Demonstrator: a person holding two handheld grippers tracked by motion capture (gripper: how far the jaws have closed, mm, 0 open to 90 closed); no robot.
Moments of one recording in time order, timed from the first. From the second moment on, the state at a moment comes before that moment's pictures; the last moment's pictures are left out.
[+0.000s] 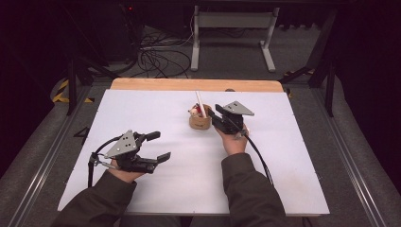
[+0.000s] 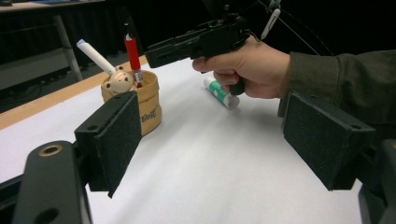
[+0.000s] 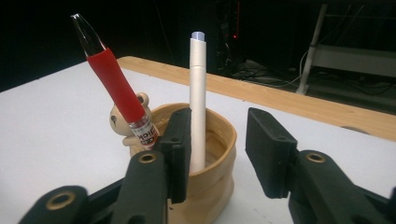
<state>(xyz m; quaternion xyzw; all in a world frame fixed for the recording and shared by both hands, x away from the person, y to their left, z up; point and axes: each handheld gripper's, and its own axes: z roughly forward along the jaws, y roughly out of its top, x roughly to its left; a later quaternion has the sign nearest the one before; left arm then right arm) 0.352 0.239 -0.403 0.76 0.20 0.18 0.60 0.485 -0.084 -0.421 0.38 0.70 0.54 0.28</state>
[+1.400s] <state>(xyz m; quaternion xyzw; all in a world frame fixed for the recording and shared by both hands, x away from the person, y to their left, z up) 0.354 0.226 -0.399 0.76 0.19 0.19 0.60 0.438 -0.120 -0.392 0.38 0.70 0.52 0.33</state>
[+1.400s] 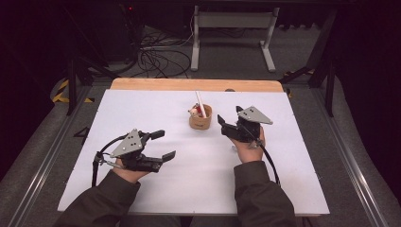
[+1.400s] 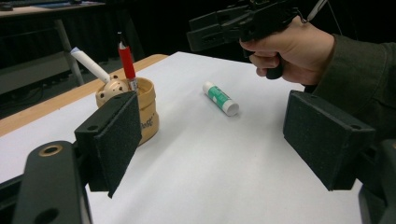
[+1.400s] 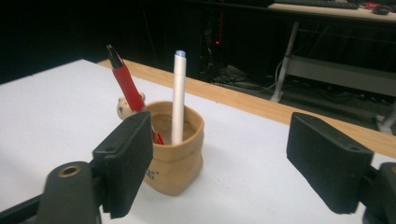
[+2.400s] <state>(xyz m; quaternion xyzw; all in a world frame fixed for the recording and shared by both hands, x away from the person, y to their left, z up) 0.353 0.227 -0.400 0.76 0.19 0.19 0.59 0.443 -0.159 -0.413 0.53 0.68 0.42 0.30</state>
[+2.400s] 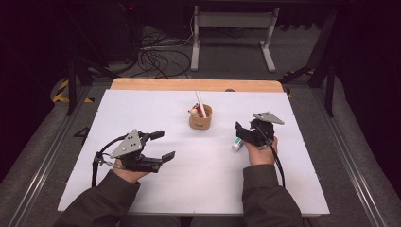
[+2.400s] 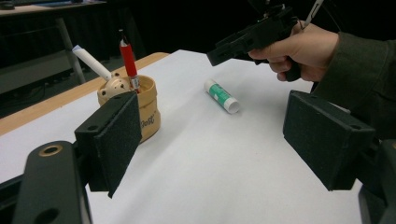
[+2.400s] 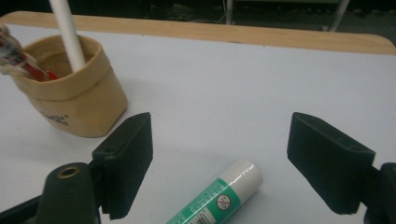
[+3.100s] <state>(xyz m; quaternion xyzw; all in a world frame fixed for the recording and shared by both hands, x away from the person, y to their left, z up) 0.353 0.227 -0.400 0.76 0.20 0.19 0.59 0.461 -0.158 -0.436 0.60 0.66 0.36 0.27</state>
